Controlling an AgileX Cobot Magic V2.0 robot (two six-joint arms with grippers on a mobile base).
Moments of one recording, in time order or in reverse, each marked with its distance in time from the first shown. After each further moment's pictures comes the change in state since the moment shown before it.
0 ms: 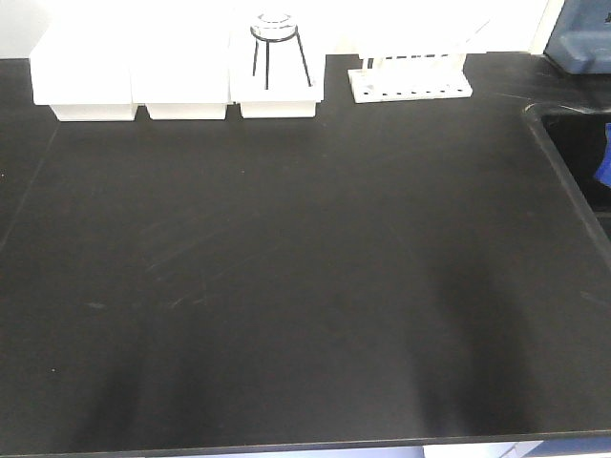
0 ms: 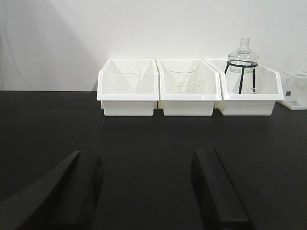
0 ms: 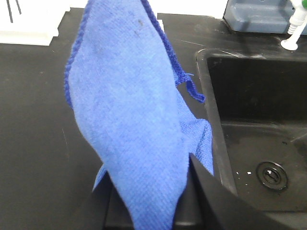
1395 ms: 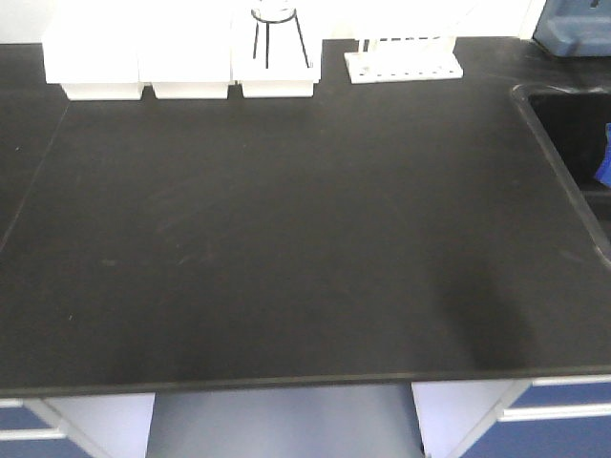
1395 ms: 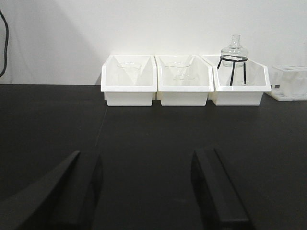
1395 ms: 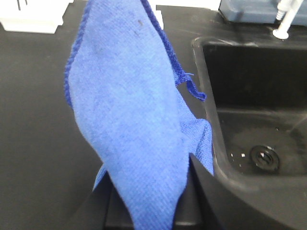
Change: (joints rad) left arm 0.000 0.000 0.000 0.000 0.004 0.000; right arm 0.000 0.000 0.000 -0.008 0.000 0.000
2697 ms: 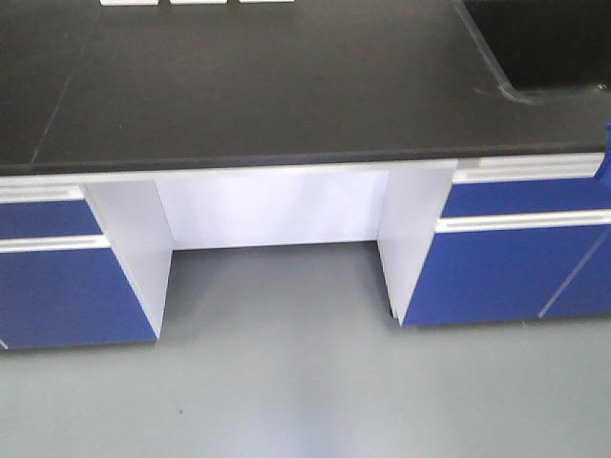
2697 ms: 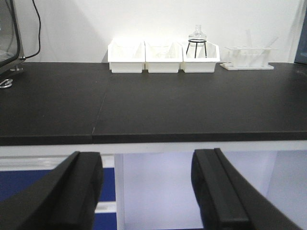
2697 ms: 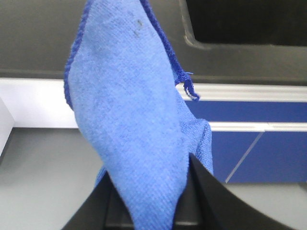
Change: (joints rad) left arm 0.000 0.000 0.000 0.000 0.001 0.000; right arm 0.000 0.001 0.000 0.000 0.000 0.000
